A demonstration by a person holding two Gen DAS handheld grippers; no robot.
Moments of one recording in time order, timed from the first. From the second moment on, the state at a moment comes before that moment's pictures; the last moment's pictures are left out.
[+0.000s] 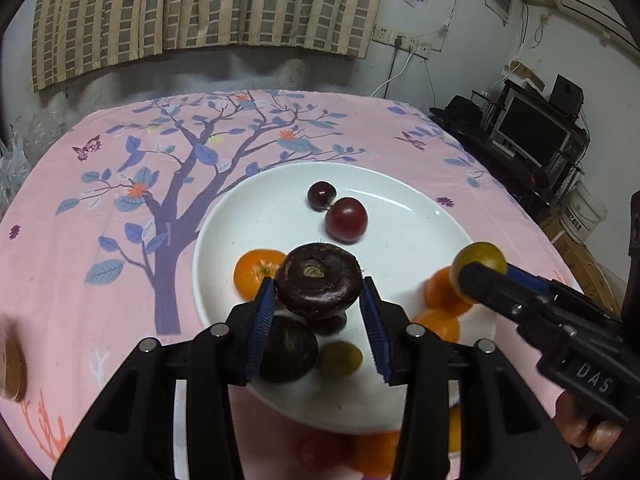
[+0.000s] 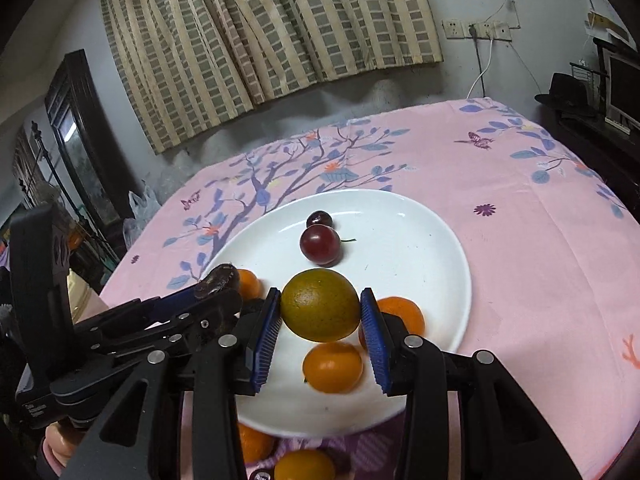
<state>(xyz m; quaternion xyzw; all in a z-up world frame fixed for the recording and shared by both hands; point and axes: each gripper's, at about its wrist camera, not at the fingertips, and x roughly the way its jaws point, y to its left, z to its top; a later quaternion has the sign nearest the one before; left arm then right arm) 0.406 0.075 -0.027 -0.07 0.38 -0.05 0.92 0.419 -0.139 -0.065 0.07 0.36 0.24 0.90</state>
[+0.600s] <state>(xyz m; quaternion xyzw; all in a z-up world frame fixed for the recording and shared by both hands) 0.395 0.077 -0.004 -0.06 0.35 -0.01 0.93 0.385 -0.153 -0.047 0.05 0.32 0.23 0.92</state>
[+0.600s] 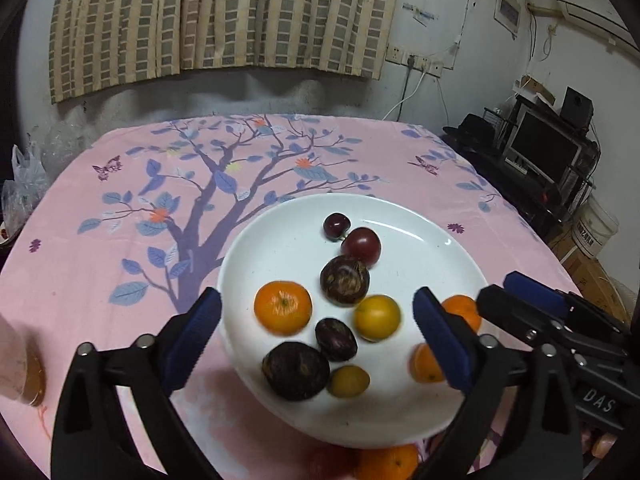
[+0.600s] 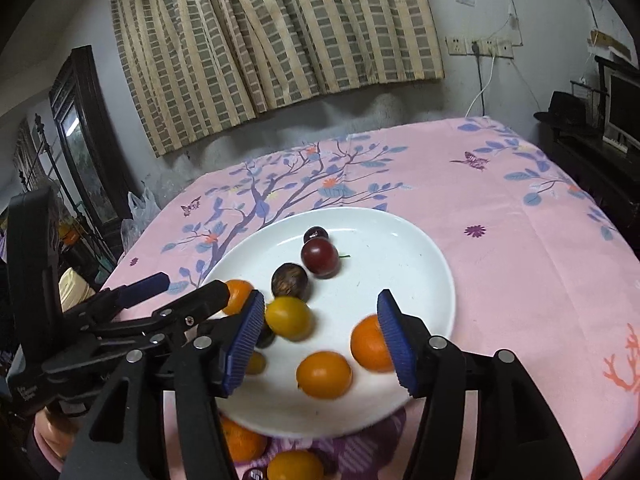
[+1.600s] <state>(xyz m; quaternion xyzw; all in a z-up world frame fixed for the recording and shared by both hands) 0.265 0.101 -0.028 -0.07 0.36 0.03 0.93 0.222 -0.139 -0.119 -0.10 0.43 0.28 0.85</state>
